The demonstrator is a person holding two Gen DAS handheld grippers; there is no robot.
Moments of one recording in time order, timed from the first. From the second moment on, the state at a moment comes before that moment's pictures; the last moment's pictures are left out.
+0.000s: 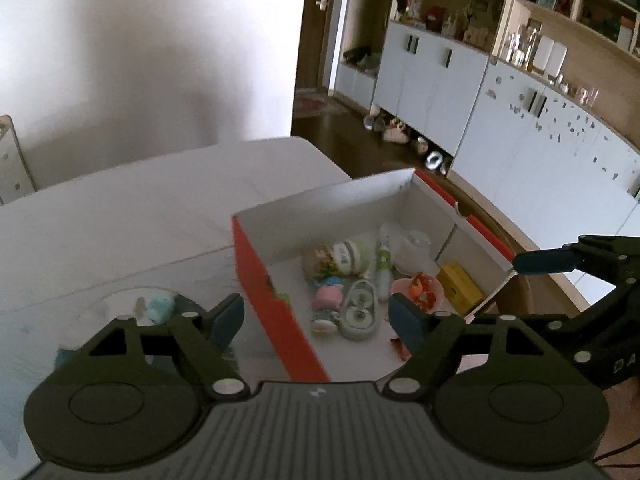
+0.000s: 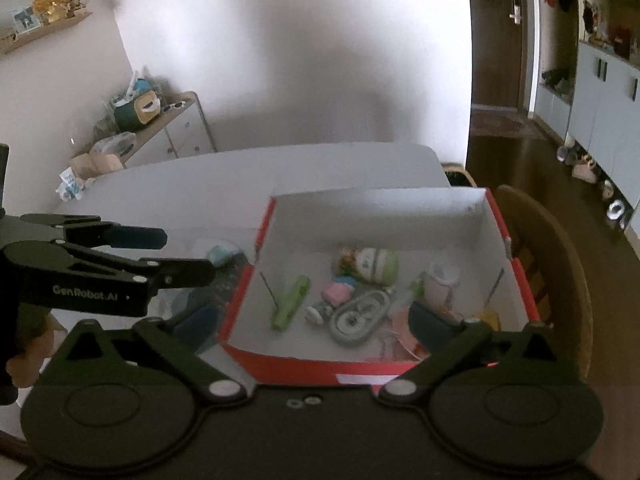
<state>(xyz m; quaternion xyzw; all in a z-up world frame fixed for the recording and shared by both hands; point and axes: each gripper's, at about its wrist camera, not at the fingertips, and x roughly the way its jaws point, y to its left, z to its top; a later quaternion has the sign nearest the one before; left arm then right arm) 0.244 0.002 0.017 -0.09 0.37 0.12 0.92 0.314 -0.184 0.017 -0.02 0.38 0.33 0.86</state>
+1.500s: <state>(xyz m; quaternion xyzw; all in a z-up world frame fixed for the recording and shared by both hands) 0.144 0.164 -0.055 -0.10 0.34 0.14 0.93 0.276 -0.007 -0.019 -0.01 0.36 0.32 0.88</state>
